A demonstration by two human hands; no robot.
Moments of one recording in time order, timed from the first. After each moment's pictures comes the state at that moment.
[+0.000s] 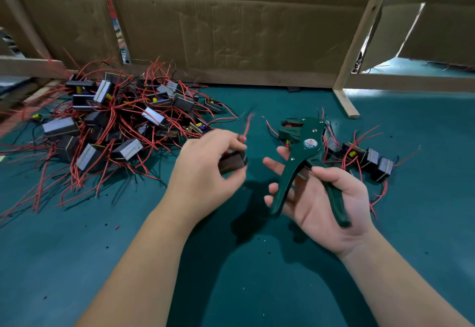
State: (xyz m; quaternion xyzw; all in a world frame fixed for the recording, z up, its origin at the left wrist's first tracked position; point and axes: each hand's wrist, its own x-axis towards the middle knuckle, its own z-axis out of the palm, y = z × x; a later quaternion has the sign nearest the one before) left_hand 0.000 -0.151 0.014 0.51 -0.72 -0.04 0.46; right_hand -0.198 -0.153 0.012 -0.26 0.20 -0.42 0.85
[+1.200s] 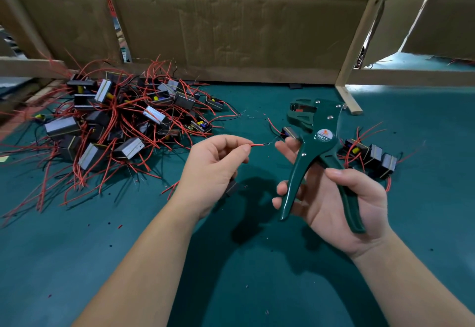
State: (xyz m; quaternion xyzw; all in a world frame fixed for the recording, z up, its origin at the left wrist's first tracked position) left_hand -0.016 -0.150 0.017 0.50 -0.49 -0.42 0.58; right_hand -0.207 -0.149 0.016 -0.36 0.15 -0.42 0.82
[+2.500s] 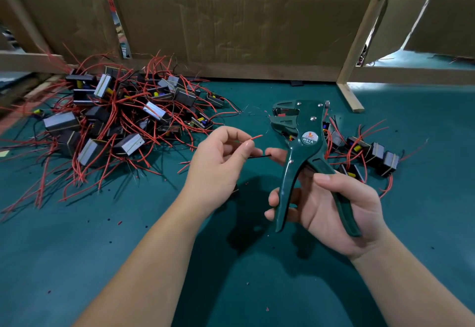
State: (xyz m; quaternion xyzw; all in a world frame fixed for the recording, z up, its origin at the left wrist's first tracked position) left_hand -0.020 -0.150 0.013 0.48 -0.52 -0.41 0.57; right_hand -0.200 -0.141 0.019 -0.38 0.16 -0.39 0.82
